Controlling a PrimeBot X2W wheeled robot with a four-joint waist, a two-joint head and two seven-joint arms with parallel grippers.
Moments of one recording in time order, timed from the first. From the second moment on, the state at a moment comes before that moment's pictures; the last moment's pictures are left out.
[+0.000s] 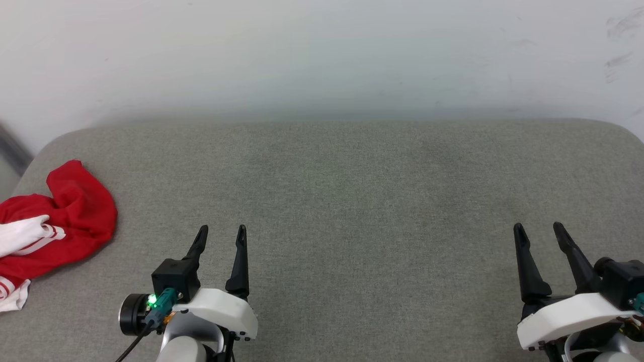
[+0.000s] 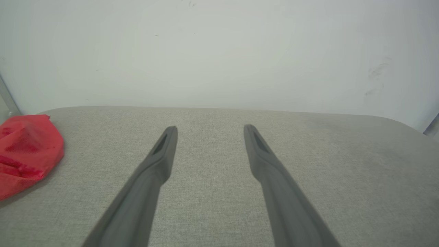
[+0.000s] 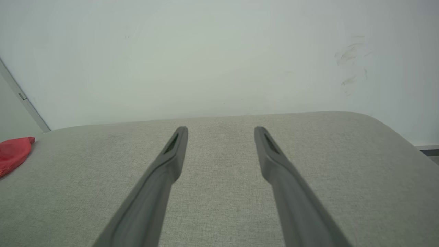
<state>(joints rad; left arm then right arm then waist) -0.15 0.08 -0.15 0.30 -0.23 0.00 -0.22 0.00 -0.06 -0.06 0.00 0.20 0.13 -0.03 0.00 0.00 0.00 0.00</state>
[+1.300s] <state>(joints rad) -0.19 0.05 -0.15 0.36 -0.15 0.02 -0.26 0.00 -0.05 -0.07 0.01 0.10 0.13 -0.03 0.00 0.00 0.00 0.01</state>
